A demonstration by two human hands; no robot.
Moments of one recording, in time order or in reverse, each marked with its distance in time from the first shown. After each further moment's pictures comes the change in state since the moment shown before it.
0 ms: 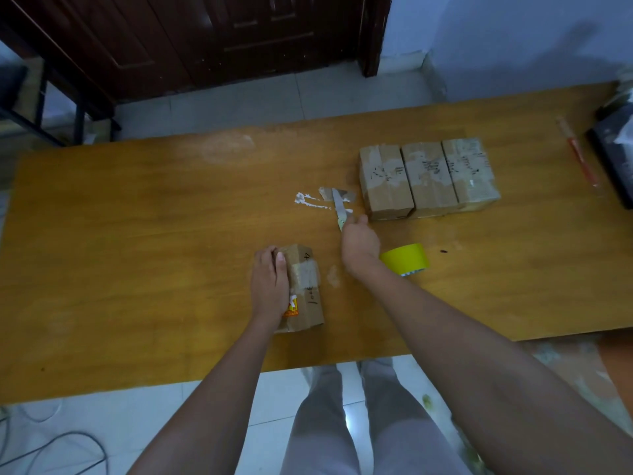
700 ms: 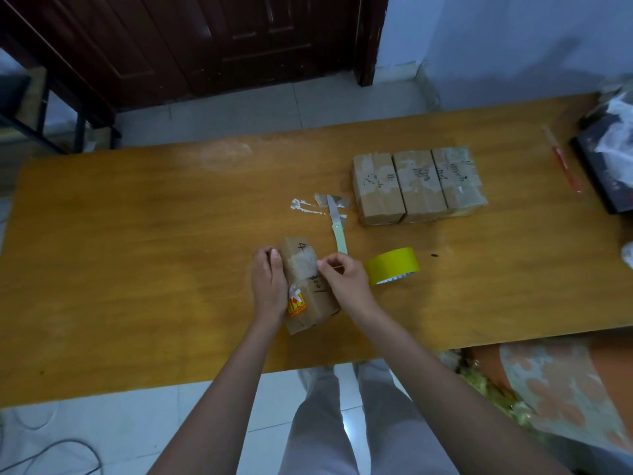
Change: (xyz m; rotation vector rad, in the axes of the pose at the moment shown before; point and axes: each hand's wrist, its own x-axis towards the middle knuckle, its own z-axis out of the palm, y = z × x) left_hand -0.004 0.031 -0.006 -0.205 0.081 -0.051; right_hand -0.090 0.006 0.000 1.034 -0.064 -0.043
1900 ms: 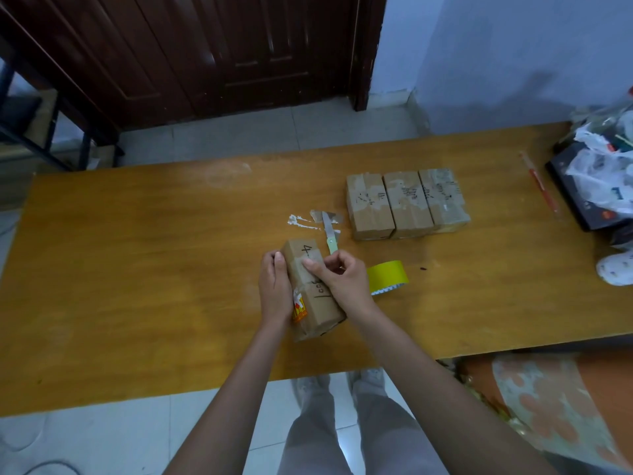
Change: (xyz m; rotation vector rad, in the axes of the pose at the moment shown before) left_hand -0.013 0.054 -0.001 -0.222 -0.039 -0.104; right_hand -0.016 -0.037 -0.017 0.173 0.040 -0.074
